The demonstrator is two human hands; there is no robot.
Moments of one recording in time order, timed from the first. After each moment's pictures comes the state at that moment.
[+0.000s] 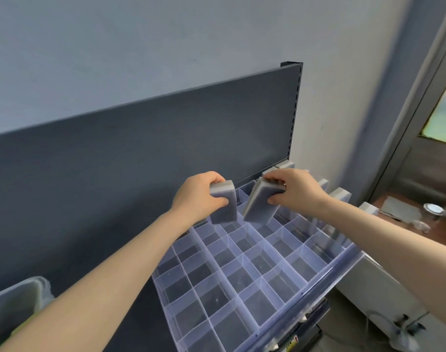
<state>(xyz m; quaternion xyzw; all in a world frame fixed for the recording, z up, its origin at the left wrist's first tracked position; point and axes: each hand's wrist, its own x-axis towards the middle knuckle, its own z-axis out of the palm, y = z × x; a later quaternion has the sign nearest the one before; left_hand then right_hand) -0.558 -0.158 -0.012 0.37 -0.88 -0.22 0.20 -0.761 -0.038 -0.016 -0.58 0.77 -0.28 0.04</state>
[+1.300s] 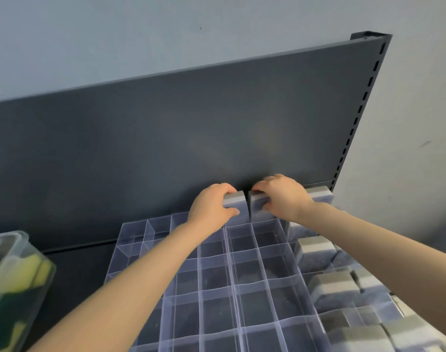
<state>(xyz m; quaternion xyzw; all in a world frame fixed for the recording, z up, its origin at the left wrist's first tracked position) -0.682 -0.199 -0.087 0.56 -0.78 -0.18 0.21 -0.877 -0.191 -0.072 -0.80 0.60 -0.07 0.05</state>
